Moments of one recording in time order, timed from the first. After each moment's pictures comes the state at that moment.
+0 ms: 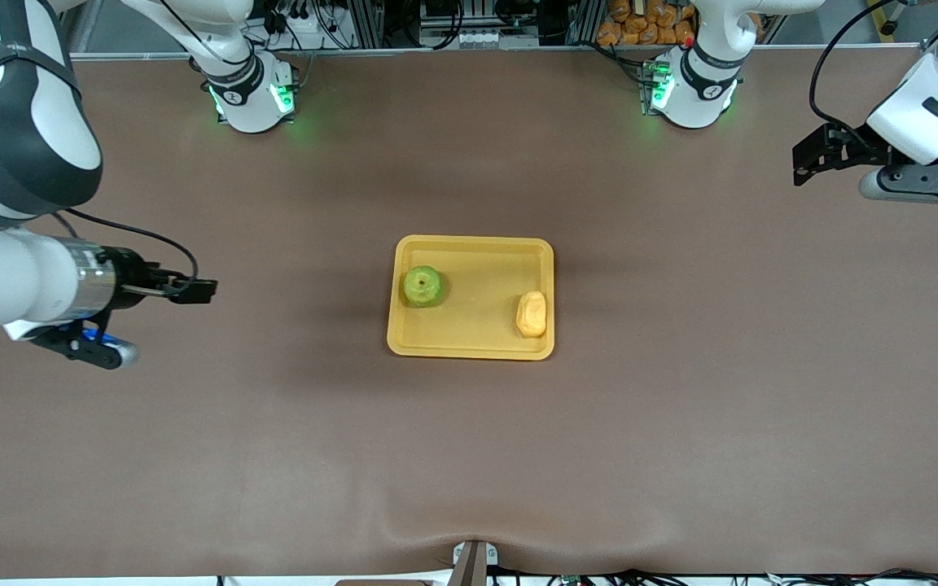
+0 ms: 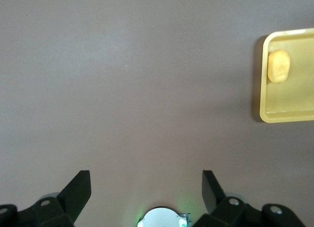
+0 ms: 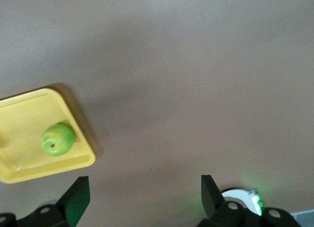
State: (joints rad) left arm -0.12 -0.06 -0.05 -1.60 0.07 1.49 -0.01; right arm -0.16 0.53 0.43 -1.08 -0.05 1.25 0.54
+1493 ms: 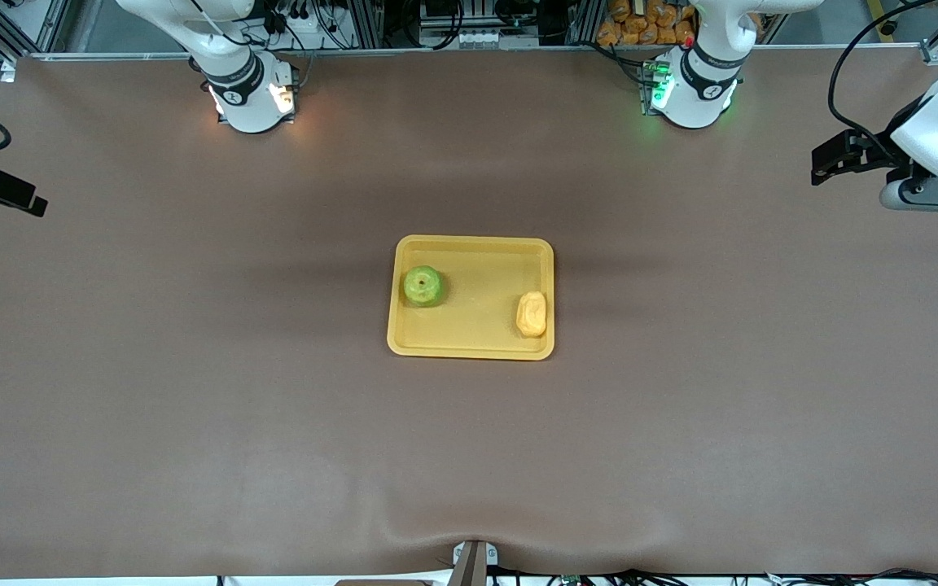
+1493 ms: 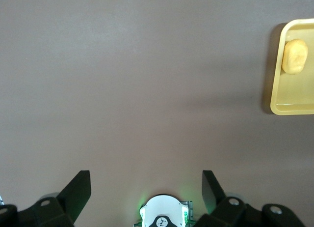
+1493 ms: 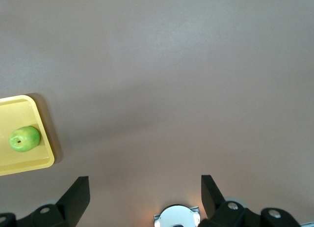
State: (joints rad) left arm -0.07 -0.05 -0.04 -1.60 0.07 1.44 0.00; right arm -0.07 0.15 0.04 -1.22 -0.01 1.24 0.18
